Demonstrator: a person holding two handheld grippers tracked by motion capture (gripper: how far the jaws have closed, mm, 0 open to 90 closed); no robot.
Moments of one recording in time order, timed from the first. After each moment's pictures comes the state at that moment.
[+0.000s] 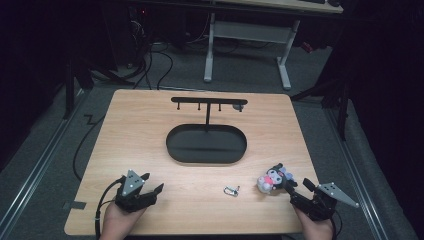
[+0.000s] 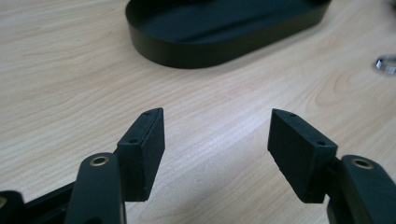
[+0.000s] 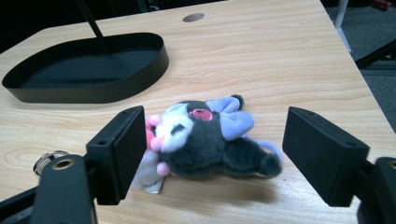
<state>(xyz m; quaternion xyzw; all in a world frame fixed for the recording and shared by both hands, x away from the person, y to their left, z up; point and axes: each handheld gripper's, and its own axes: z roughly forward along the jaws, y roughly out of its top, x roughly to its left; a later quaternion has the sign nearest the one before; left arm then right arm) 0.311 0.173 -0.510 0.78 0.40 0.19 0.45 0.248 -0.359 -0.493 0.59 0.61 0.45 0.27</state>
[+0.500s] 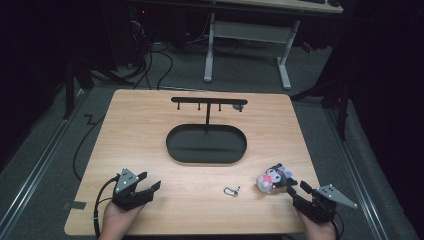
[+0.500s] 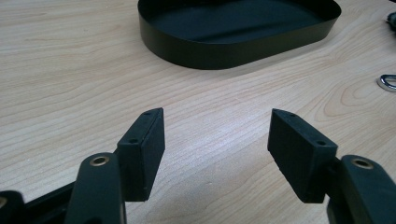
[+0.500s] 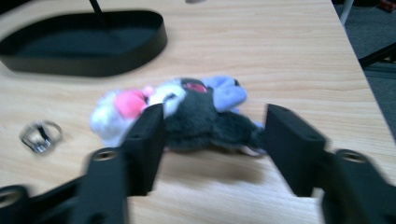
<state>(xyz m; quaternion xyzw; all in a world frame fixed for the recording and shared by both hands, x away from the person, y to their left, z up) 0.317 0.179 -0.517 0.76 0.42 0.18 0.46 0.245 -0.365 -0.500 0.57 0.65 0.42 0.28</state>
